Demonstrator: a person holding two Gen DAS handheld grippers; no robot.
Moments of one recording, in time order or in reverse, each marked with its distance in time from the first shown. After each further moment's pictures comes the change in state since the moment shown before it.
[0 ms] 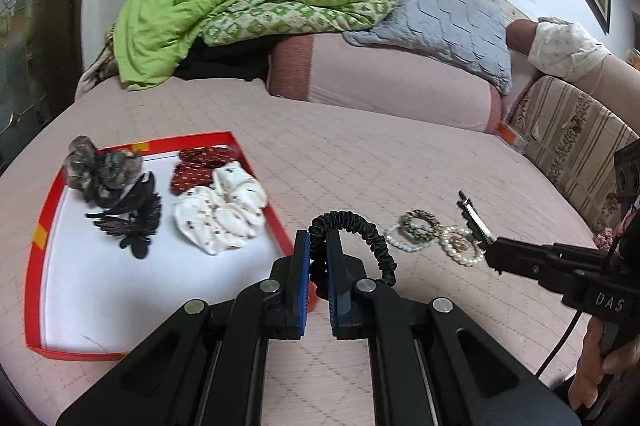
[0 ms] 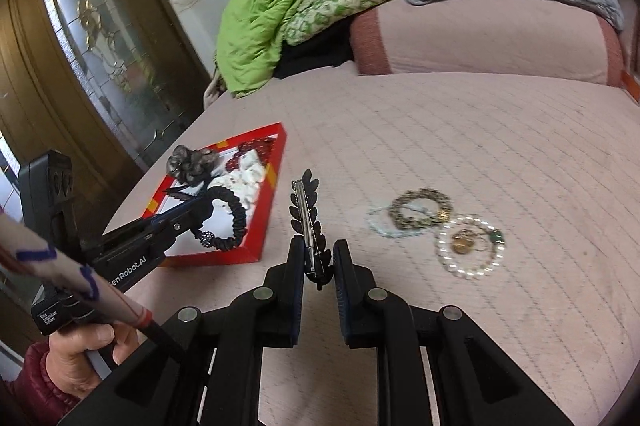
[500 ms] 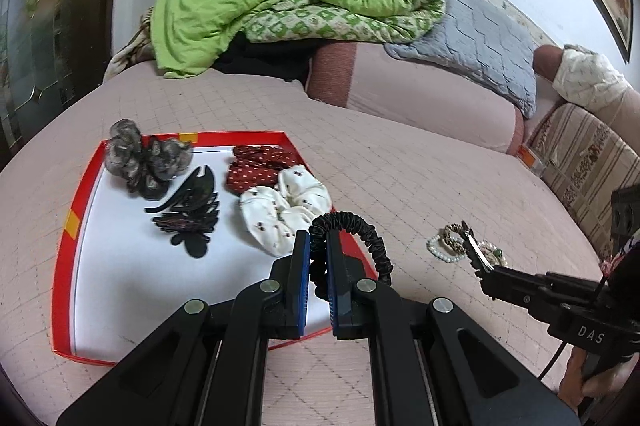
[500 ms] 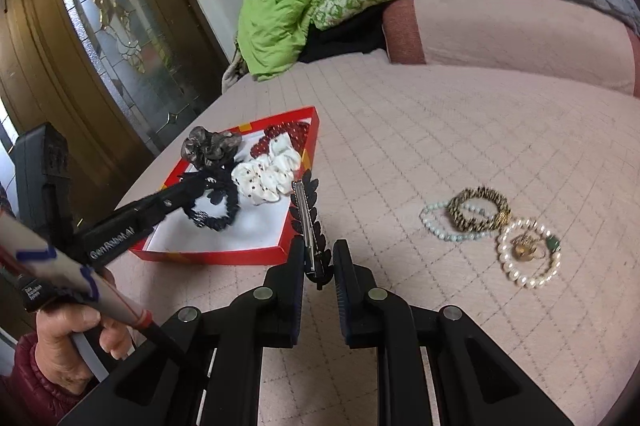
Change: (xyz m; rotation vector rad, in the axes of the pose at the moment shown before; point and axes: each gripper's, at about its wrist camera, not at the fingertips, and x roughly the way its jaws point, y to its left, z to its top) left arm -0.013 0.053 0.002 -0.100 -0.012 0.039; right arm 0.038 0.031 -0.004 -0.033 0.030 0.040
